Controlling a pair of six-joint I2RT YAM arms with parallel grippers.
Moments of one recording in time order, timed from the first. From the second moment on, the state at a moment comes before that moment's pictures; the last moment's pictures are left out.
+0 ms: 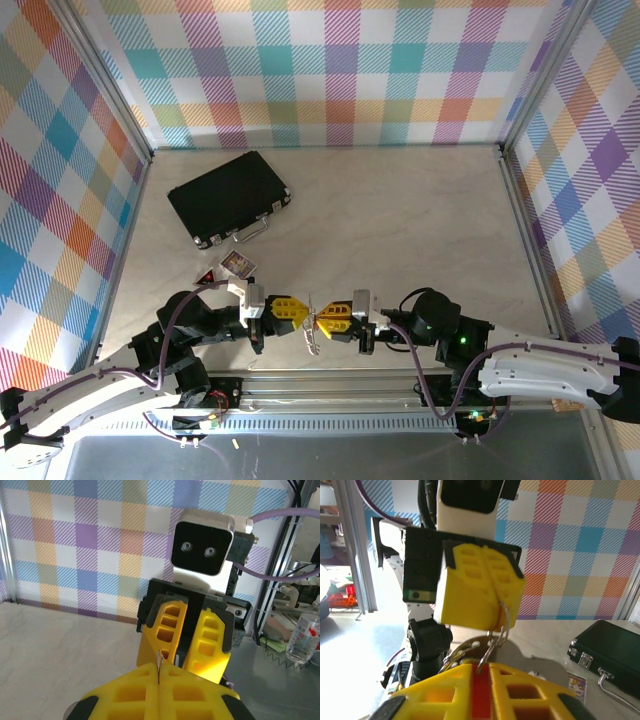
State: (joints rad) left arm -1.06 0.50 0.51 0.08 0.35 -0.14; right arm 1.28 0.75 0.52 0.27 -0.20 -0.09
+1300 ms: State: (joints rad) left arm -1.06 0.52 0.48 0.21 0.46 -0.17; right arm 1.28 0.77 0.68 0.09 -0.20 0.02
